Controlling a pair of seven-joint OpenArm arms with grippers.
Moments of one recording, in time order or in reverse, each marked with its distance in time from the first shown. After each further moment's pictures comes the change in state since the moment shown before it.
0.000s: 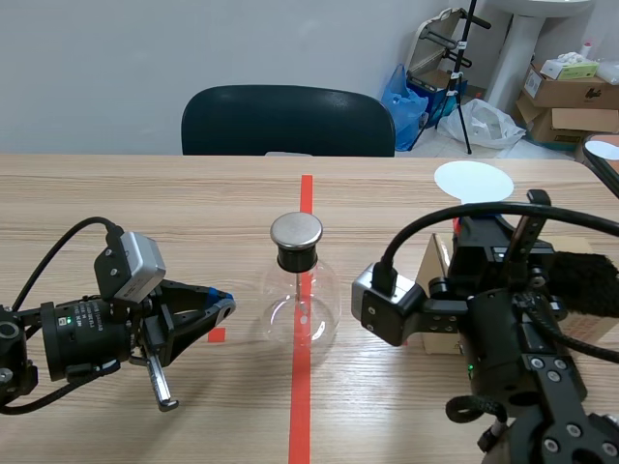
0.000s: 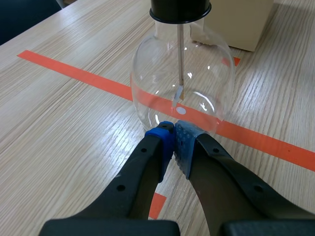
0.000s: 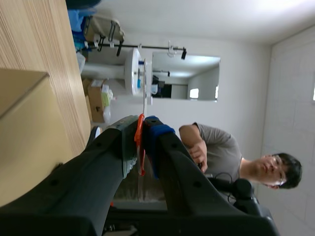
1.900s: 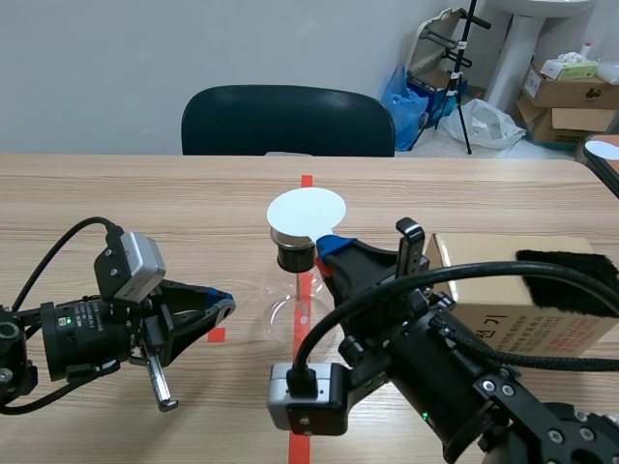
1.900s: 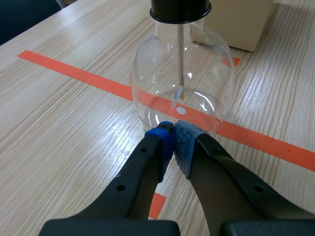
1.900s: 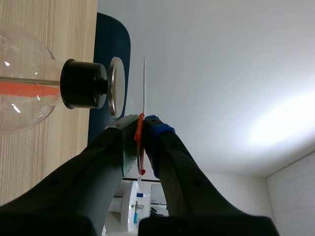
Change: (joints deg) left arm 0.0 0.0 0.0 0.0 0.0 0.0 0.0; right arm 0.0 0.0 0.0 0.0 -0.3 0.0 36.4
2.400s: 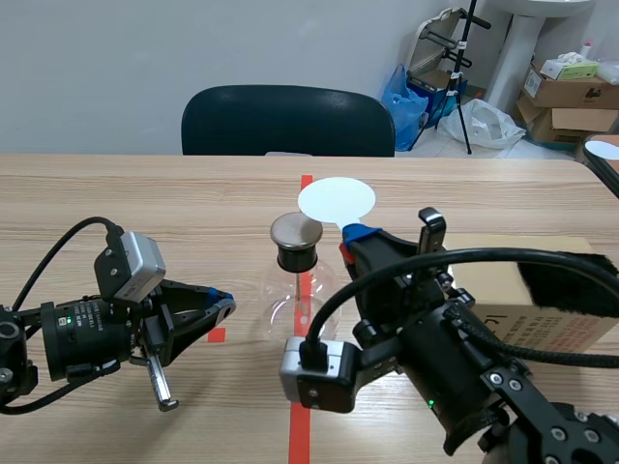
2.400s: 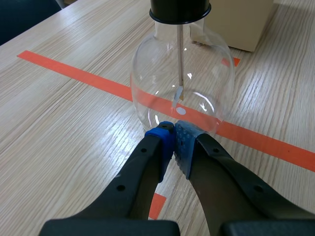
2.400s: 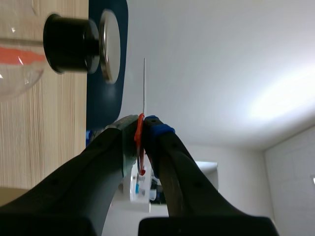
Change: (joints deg) left arm 0.0 0.0 0.0 0.0 0.0 0.0 0.0; right arm 0.0 0.0 0.0 0.0 0.0 0.0 -8.9
